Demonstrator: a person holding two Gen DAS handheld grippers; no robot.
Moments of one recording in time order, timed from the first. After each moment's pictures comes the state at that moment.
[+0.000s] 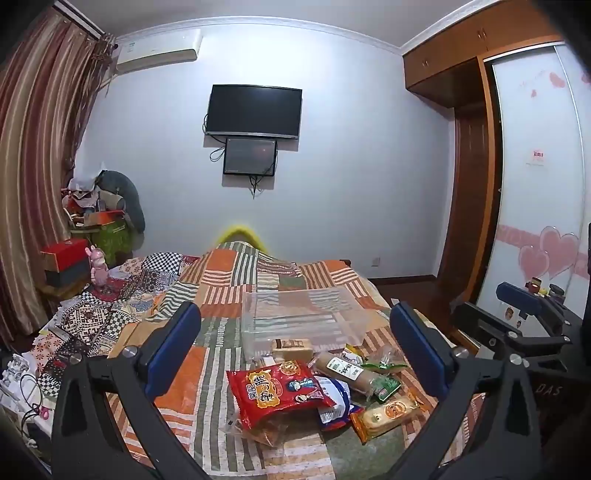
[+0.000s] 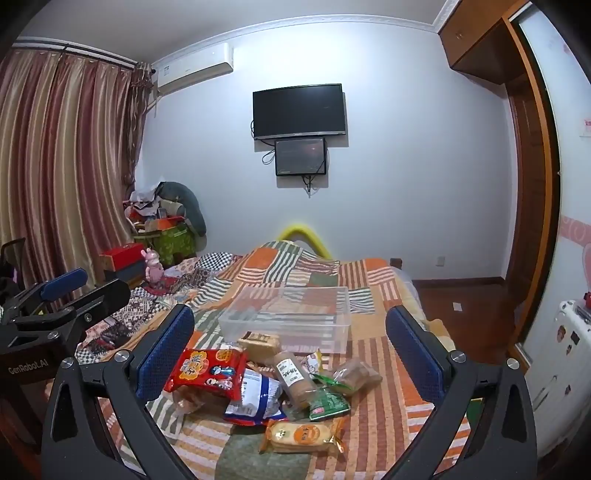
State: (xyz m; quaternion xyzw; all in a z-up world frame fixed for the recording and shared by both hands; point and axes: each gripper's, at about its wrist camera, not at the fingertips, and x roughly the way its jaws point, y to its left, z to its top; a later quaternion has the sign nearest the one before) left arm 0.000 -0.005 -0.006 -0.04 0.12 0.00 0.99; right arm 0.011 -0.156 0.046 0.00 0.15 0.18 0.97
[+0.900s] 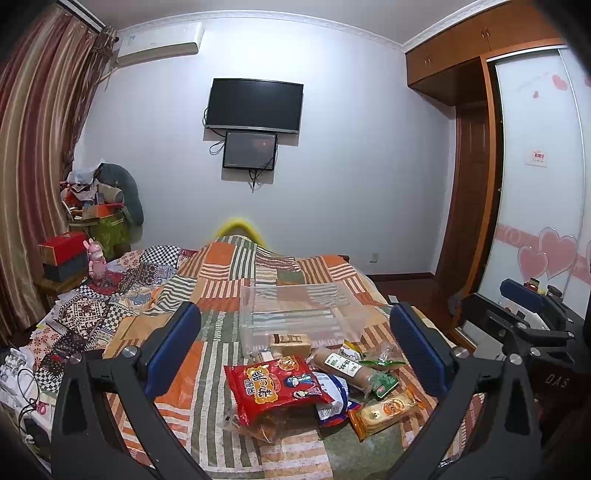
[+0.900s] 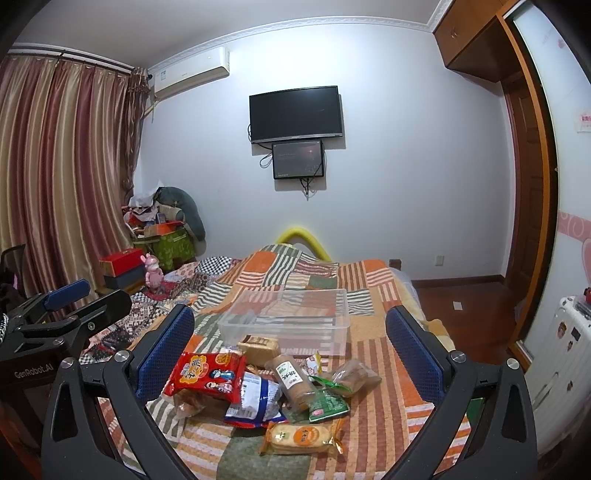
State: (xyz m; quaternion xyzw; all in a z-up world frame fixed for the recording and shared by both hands) left arm 0.005 -0.004 -0.006 -0.05 0.13 -0.01 0.99; right arm 0.009 -0.165 0.051 0.01 0.15 0.17 0.97
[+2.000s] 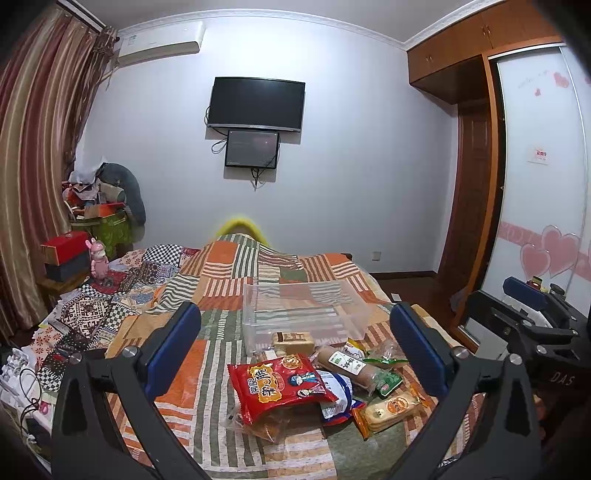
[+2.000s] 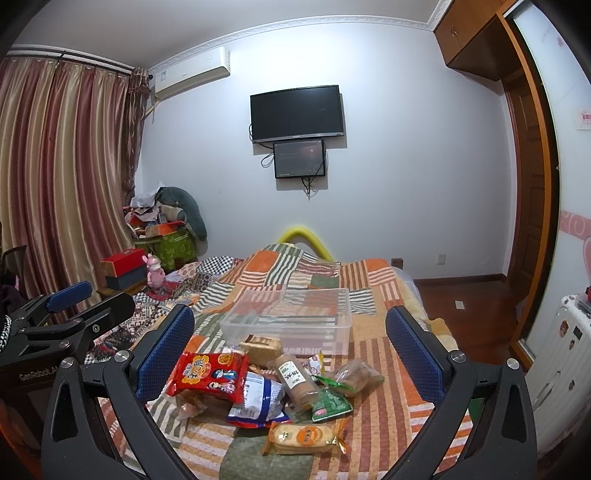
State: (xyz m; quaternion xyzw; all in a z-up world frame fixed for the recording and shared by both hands) left arm 0.006 -0.004 -0.008 -0.05 0.13 0.00 0.99; right arm 0.010 -0.165 0.049 0.01 0.15 0.18 0.97
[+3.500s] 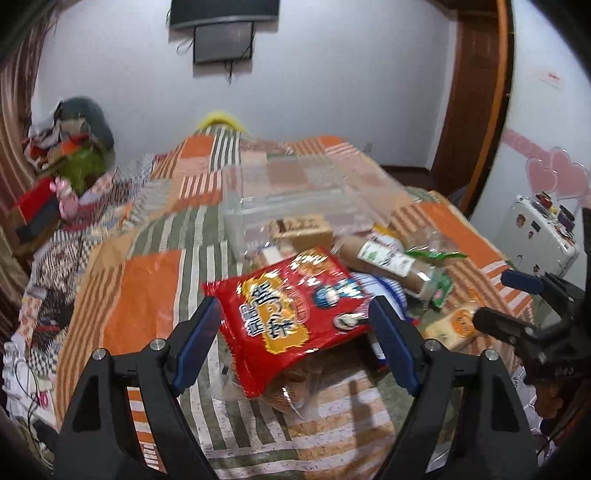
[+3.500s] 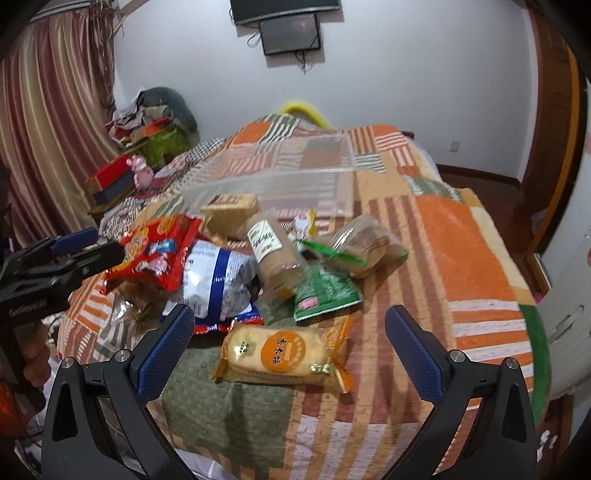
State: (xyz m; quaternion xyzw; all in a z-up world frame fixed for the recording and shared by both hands) left arm 0.112 0.016 -0.117 -0.02 0.36 -0.04 0.93; right arm 0.087 -0.166 -0.074 0.01 0.39 0.19 0.90
